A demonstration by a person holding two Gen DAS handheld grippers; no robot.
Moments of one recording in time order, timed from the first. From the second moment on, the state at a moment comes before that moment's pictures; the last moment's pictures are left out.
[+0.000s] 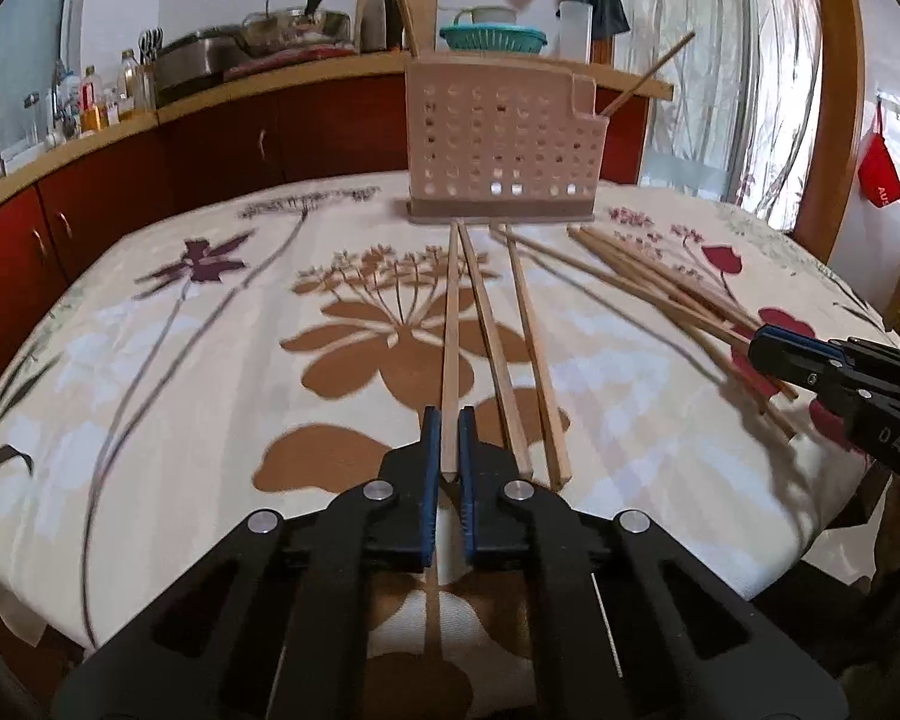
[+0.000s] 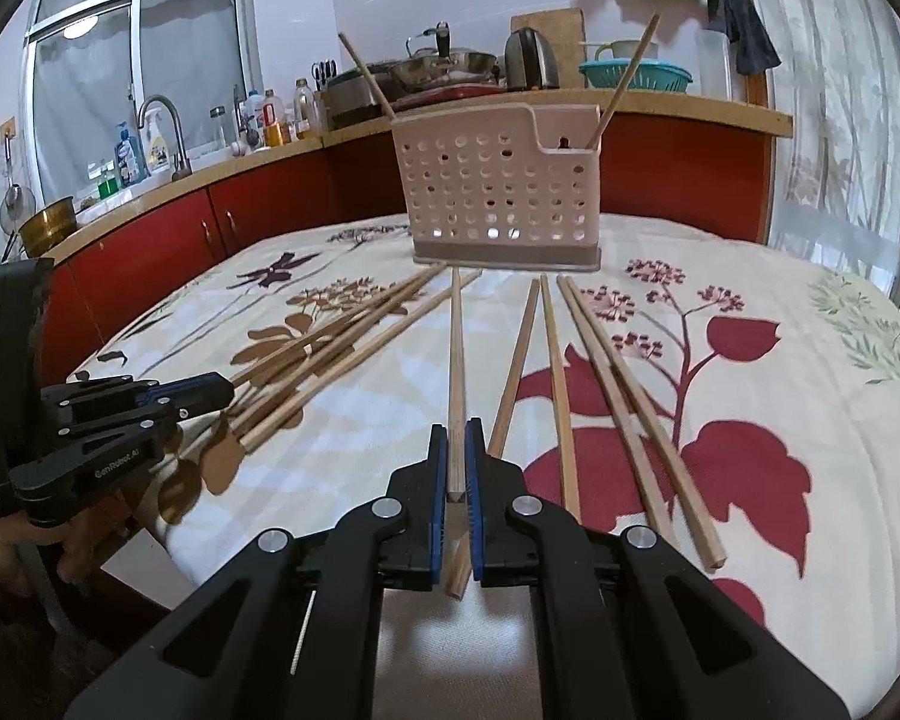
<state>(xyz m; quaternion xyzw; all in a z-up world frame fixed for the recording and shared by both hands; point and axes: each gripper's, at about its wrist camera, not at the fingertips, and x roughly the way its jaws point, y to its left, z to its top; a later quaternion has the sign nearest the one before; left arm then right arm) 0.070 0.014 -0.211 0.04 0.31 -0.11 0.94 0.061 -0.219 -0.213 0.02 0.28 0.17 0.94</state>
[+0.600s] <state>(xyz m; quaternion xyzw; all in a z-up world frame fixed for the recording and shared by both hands) 0.044 0.028 -0.125 0.04 0.20 -0.10 0.97 0.041 -0.233 -0.139 0.02 0.19 0.16 0.97</state>
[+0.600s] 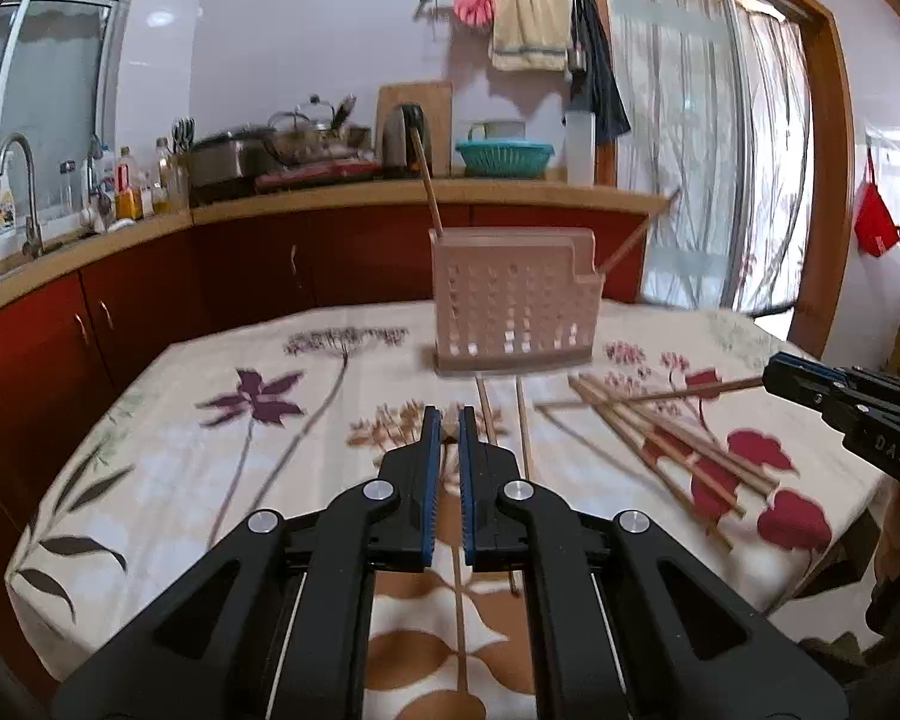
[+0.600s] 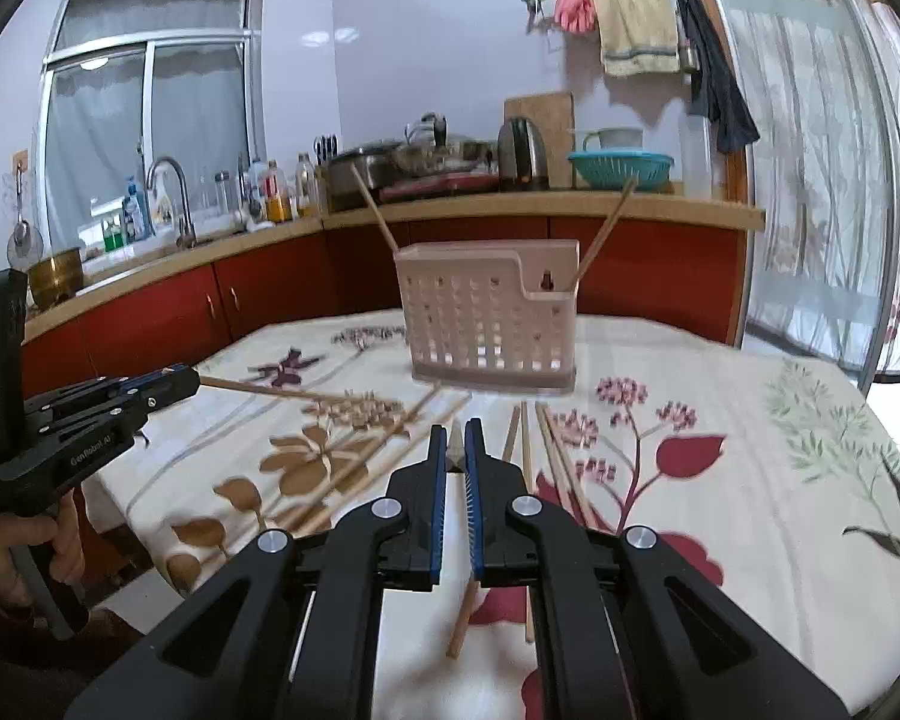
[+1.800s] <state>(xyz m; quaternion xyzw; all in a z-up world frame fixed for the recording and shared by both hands) 0.110 0.041 -0.051 0.01 0.18 -0.13 0.98 0.111 -0.232 -0.068 0.03 0.14 0.18 0.97</state>
